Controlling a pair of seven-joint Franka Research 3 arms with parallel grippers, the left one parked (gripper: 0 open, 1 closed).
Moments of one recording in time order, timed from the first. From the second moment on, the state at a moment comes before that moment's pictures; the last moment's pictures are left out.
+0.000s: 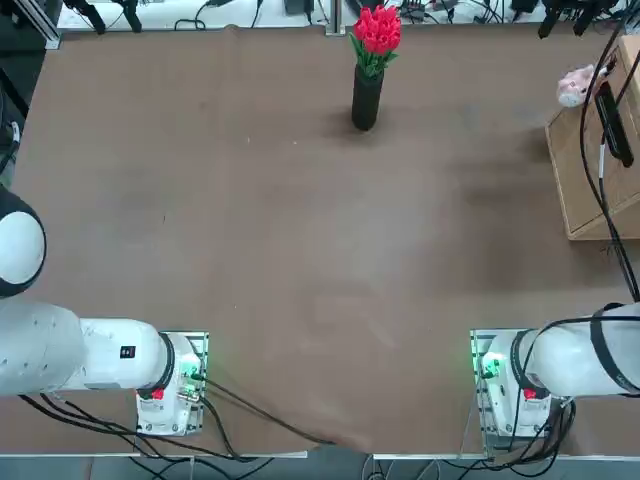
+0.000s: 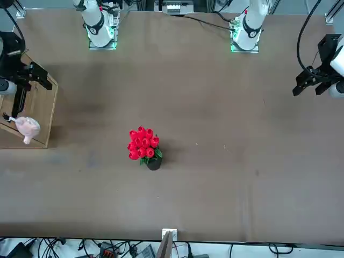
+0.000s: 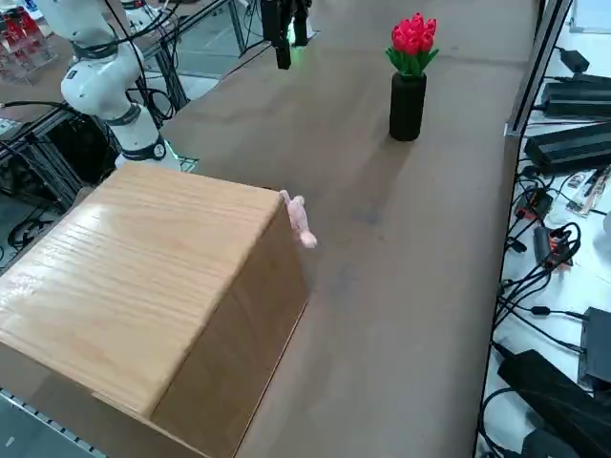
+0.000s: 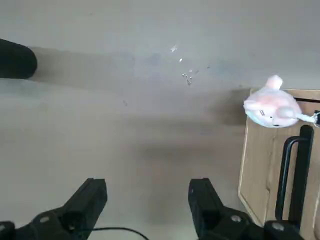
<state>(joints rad) 0.20 -0.01 -0.21 -1.63 0.01 1.58 -0.04</state>
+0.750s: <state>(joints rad) 0.20 -0.01 -0.21 -1.63 0.00 1.58 -0.04</state>
